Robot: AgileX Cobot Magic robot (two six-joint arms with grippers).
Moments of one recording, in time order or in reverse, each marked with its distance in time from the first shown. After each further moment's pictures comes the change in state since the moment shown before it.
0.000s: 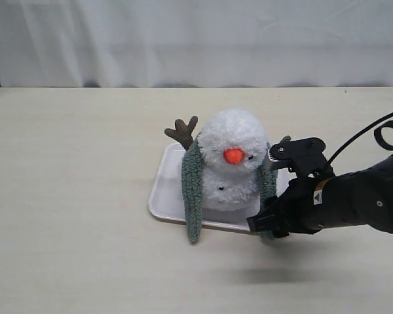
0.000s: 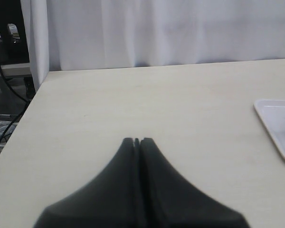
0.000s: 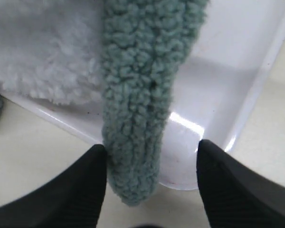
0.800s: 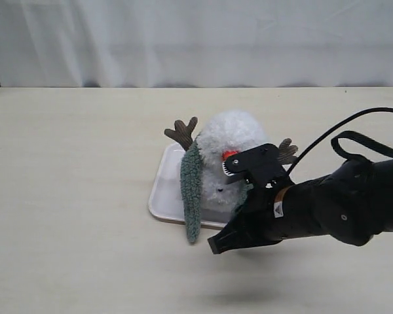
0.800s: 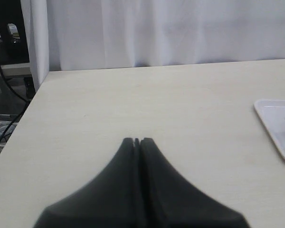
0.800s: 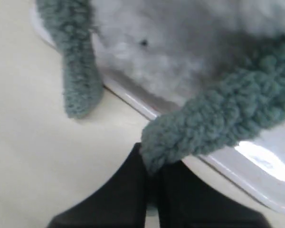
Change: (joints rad) left arm 0.000 0.000 0.000 0.000 0.000 0.000; right arm 0.197 0.015 -0.053 0.014 0.027 0.000
